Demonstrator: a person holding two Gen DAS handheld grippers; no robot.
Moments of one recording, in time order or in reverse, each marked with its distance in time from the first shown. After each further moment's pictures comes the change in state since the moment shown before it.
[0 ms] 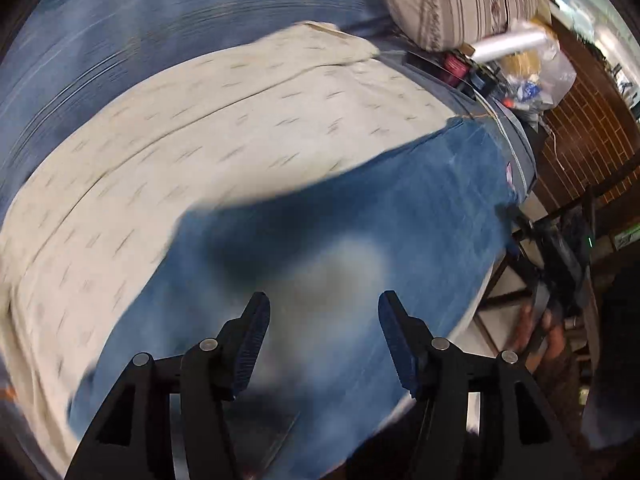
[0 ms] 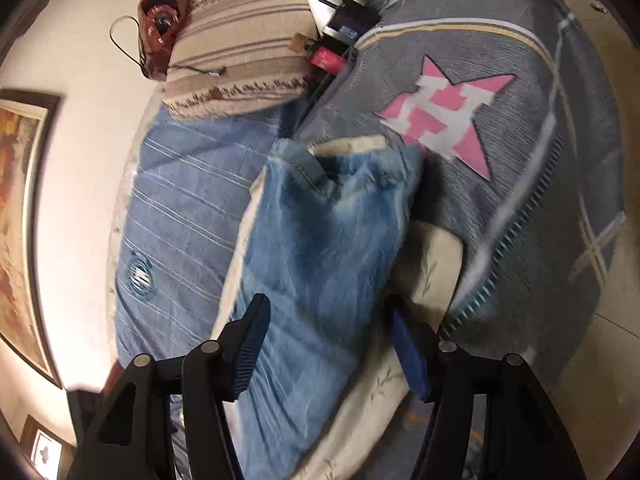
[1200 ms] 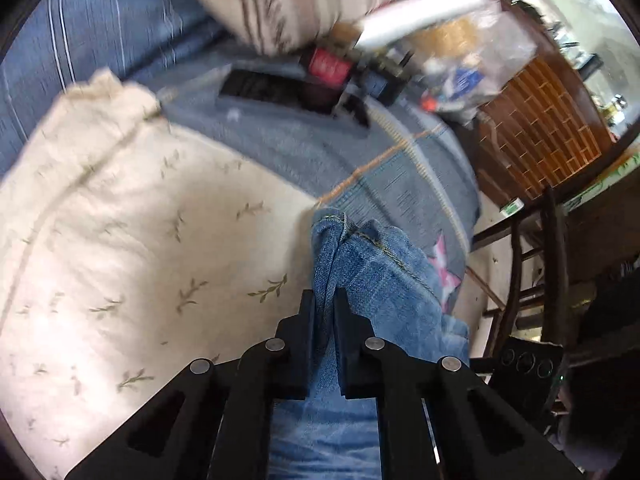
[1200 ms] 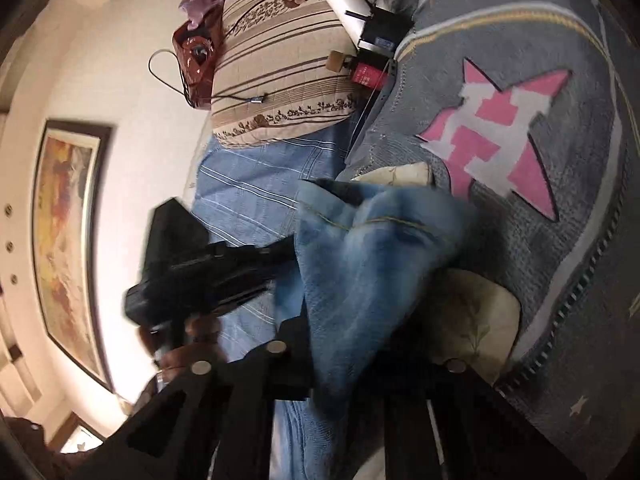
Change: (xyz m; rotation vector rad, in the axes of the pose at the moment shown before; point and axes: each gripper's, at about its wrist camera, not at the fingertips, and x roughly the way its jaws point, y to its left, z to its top) left arm 0.198 -0.154 0.172 0.236 -0.024 -0.253; right arm 0.020 -0.003 0.008 0.005 -0.049 0.239
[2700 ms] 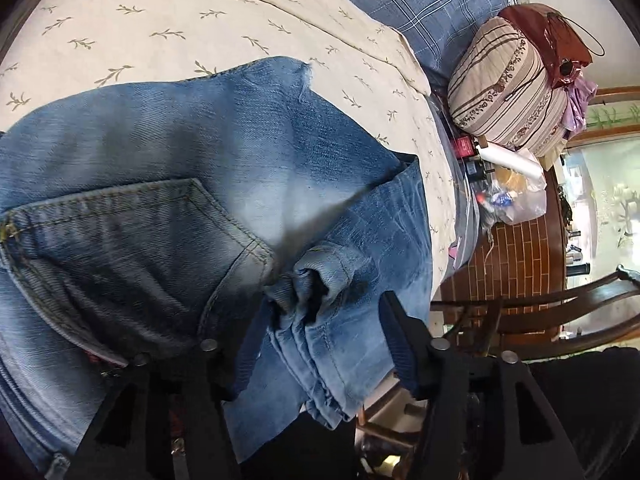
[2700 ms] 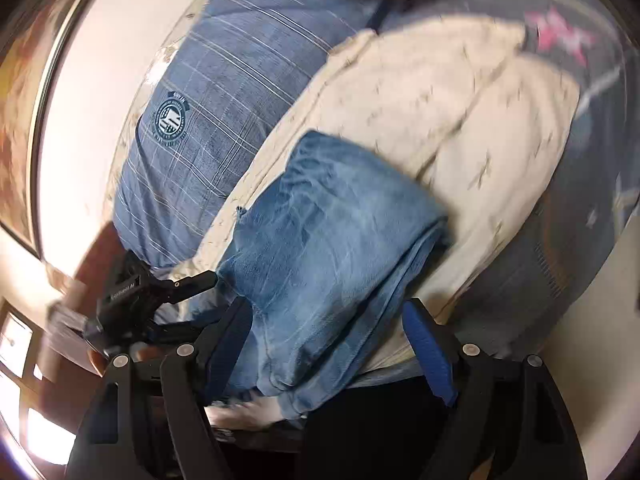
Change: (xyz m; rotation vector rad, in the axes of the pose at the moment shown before) left arm -0.190 0.143 -0.352 -0.785 -0.157 -0.147; right arm 0.002 0.112 -0.148 -0.195 0.430 -0.255
